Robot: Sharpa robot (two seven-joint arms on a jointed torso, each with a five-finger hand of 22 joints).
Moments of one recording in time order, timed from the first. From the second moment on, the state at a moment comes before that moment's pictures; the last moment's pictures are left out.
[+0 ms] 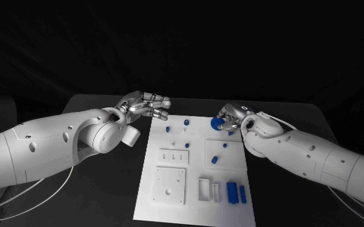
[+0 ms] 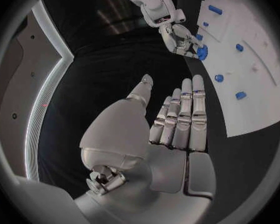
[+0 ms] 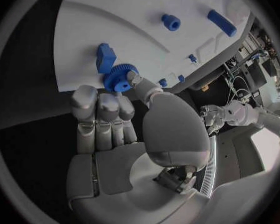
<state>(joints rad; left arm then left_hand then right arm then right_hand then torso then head) 1.33 -0.85 -0.16 1.49 -0.17 -0.23 0.22 1.30 0.03 0.04 -0.08 0.05 0.83 0.17 0.06 0.06 1.02 0.15 0.07 0.06 1.13 0.11 0.25 0.07 0.08 1.08 0.09 0.30 0.13 1.06 -0.59 0.08 1.12 -1.63 -0.33 -0.27 1.25 -0.13 0.47 -0.17 0.11 1.08 0.09 0.06 0.06 1.34 -0.01 1.04 1.23 1.44 -0.08 1.06 1.00 0.08 1.47 -0.10 0.86 1.31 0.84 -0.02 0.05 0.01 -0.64</state>
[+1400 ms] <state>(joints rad) 1.33 -0.83 -0.17 1.48 -0.19 -0.22 0.22 1.31 0.04 0.04 -0.10 0.05 0.83 0.17 0.06 0.06 1.02 0.15 0.07 0.06 1.12 0.11 0.25 0.07 0.08 1.07 0.09 0.30 0.13 1.08 -0.52 0.06 1.29 -1.78 -0.47 -0.35 1.25 -0.16 0.50 -0.13 0.09 1.12 0.08 0.06 0.07 1.34 -0.01 1.04 1.22 1.44 -0.08 1.05 0.99 0.08 1.47 -0.10 0.88 1.31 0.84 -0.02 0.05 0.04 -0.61</state>
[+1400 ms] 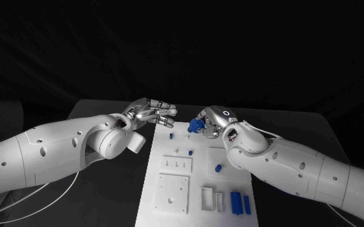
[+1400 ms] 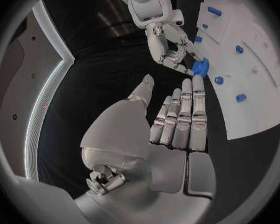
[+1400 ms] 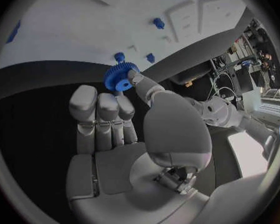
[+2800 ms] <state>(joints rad) 1.33 -0.83 -0.17 1.47 -0.19 -0.22 0.22 1.31 0.04 0.04 -0.11 0.05 0.84 0.17 0.06 0.06 1.02 0.15 0.07 0.06 1.12 0.11 0.25 0.07 0.08 1.07 0.09 0.31 0.14 1.07 -0.37 -0.01 1.16 -1.81 -0.42 -0.35 1.25 -0.16 0.47 -0.11 0.10 1.10 0.09 0.06 0.07 1.34 -0.01 1.03 1.21 1.44 -0.08 1.04 0.98 0.08 1.47 -0.10 0.87 1.31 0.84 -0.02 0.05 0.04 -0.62</state>
